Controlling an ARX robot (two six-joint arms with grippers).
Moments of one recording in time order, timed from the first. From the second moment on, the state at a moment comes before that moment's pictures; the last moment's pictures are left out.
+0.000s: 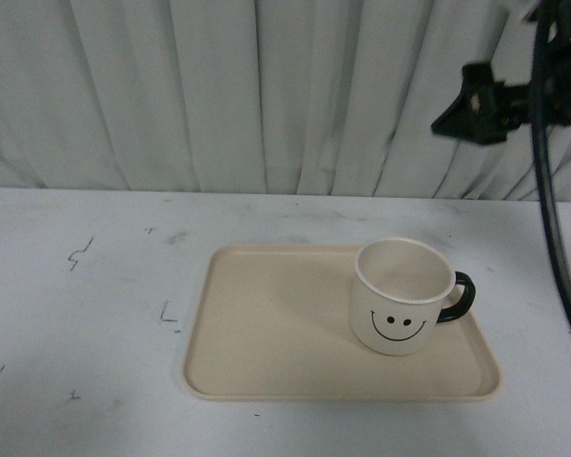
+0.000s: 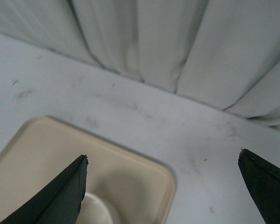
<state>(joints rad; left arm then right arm) 0.00 0.01 0.01 0.00 0.00 -0.01 0.04 1.89 1.32 -0.02 -0.36 -0.21</state>
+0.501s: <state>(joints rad) 0.00 0.01 0.01 0.00 0.00 -0.01 0.09 1.24 0.58 0.66 0.10 -0.02</state>
